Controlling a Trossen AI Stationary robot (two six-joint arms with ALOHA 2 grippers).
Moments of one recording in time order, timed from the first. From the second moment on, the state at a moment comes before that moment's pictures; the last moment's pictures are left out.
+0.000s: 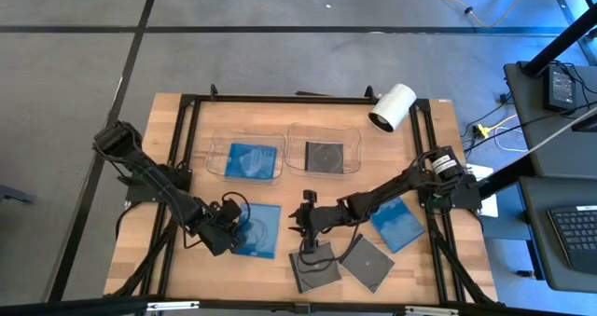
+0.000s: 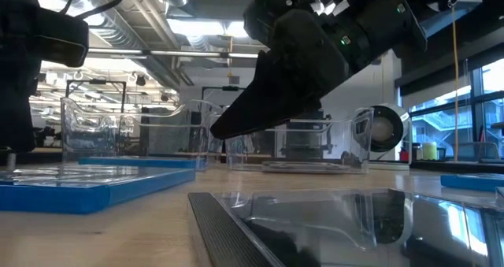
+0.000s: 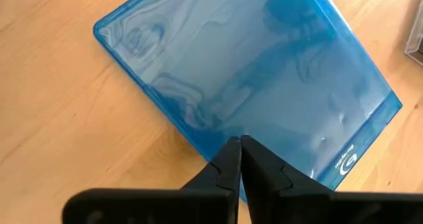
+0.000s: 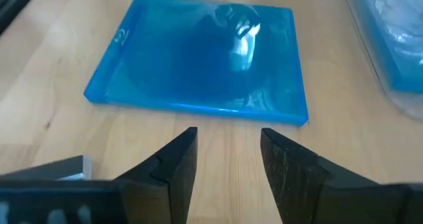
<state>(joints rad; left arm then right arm) -0.71 1.44 0.68 -0.42 -0.37 -1.48 0.34 1.99 1.06 0.32 0.25 0.18</state>
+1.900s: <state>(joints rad) -0.72 1.48 0.62 -0.33 -0.36 -1.98 0.29 2.26 1.24 0.43 -0.05 0.23</state>
